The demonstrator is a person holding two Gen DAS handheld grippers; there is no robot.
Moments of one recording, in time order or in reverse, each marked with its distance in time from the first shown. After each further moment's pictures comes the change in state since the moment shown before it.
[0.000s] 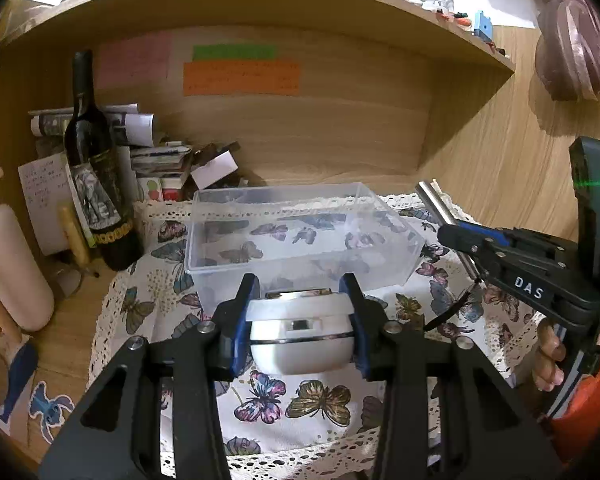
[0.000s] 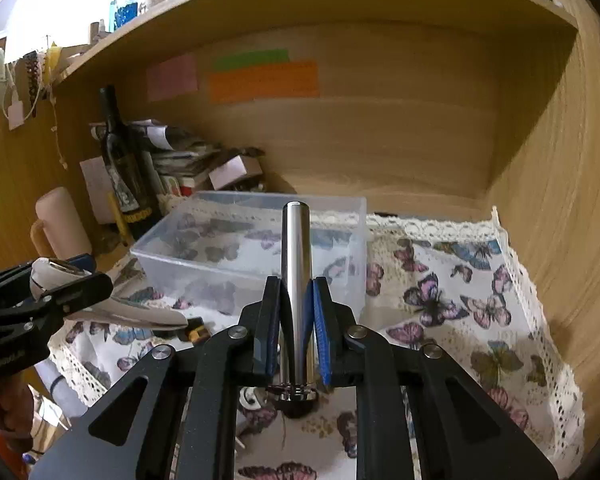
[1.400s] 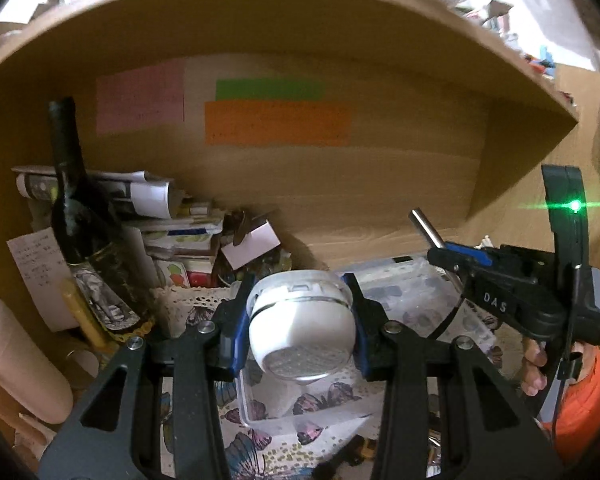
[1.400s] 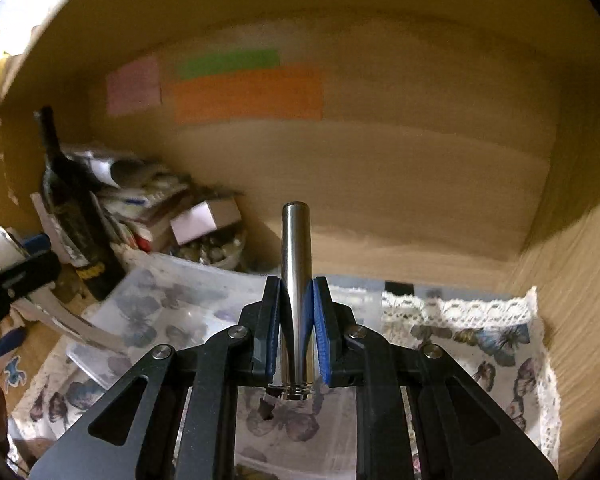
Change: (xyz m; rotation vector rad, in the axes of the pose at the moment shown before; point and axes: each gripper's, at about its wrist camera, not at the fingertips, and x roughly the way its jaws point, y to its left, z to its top) left arm 0.068 0.046 0.085 -0.008 -0.067 0.081; right arm 0.111 -0.004 0.075 -0.030 0.043 -0.027
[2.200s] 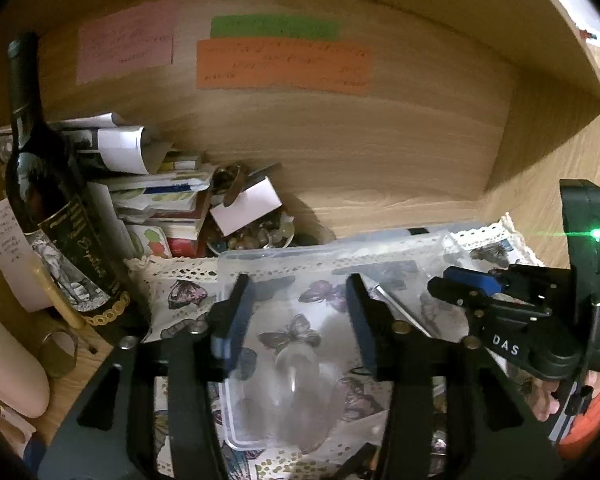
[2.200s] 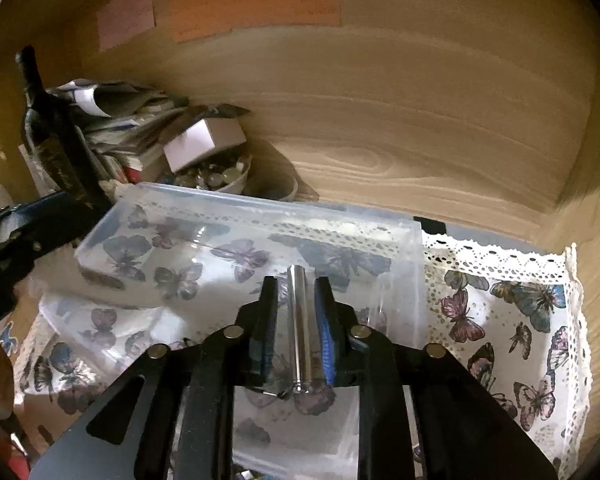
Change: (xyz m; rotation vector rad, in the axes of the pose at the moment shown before) left arm 0.048 0.005 -0.009 -0.032 0.128 -0.002; right arm 0.030 0.002 -0.017 -0.011 0.170 0.057
